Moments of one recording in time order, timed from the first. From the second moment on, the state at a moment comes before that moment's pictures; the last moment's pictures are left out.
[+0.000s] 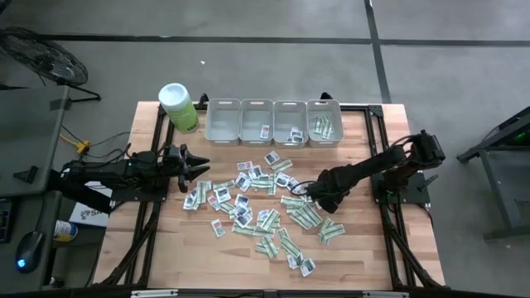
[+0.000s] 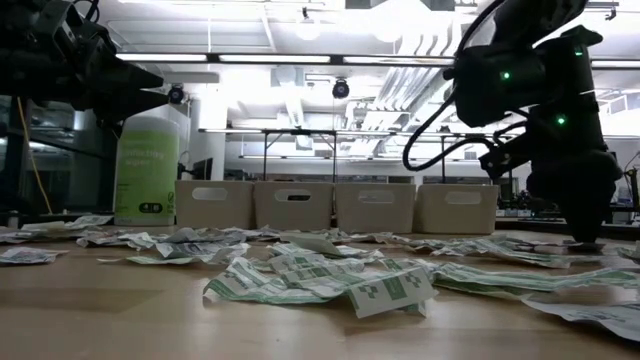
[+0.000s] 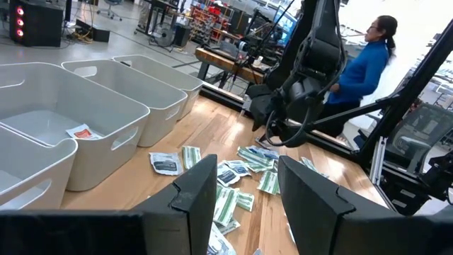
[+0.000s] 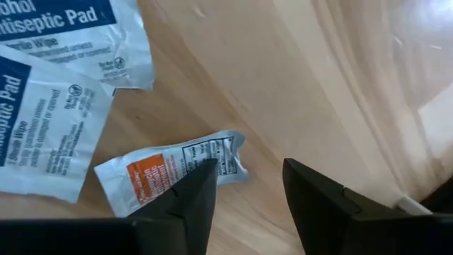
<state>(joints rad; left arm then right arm) -0.03 0.01 0.04 -0.05 -0.21 -0.37 0.16 1.65 0.80 -0.95 0.09 0.90</state>
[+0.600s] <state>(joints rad) -0.03 0.01 0.04 -0.05 -0.21 -0.37 0.14 1.65 0.77 -0.87 0.03 0.89</state>
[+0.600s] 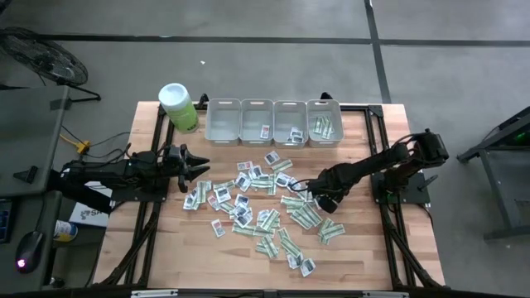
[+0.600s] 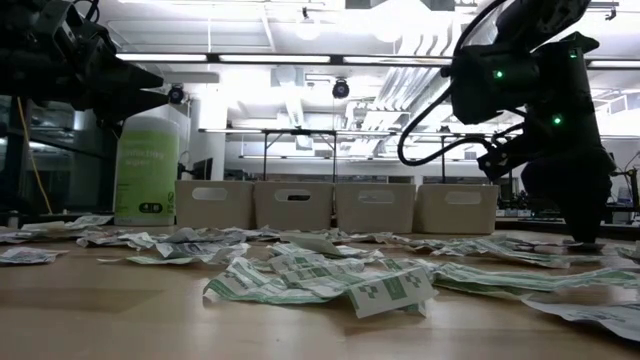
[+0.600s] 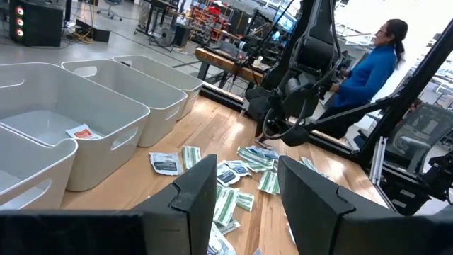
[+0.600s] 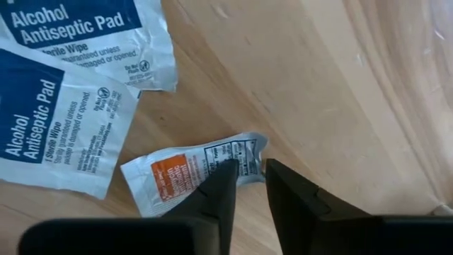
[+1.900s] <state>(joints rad) -0.03 0.01 0.04 -0.05 -0.21 -0.37 0.08 1.51 1.10 -0.81 0.50 0.63</state>
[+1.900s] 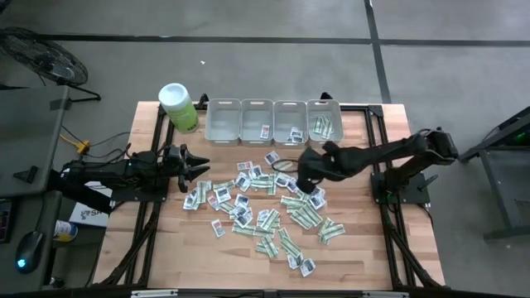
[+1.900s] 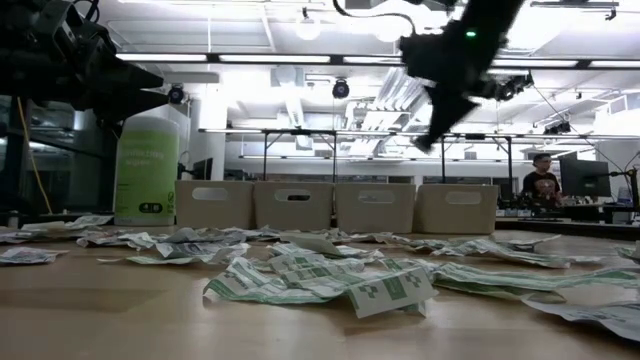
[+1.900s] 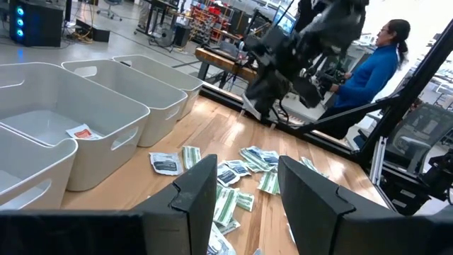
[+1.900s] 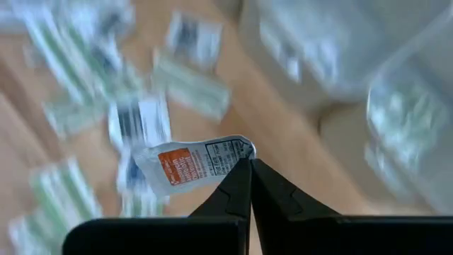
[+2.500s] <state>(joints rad) -0.03 0.01 0.04 -0.05 -0.21 -0.37 -0.17 1.68 1.10 -0.06 0.53 0.25</state>
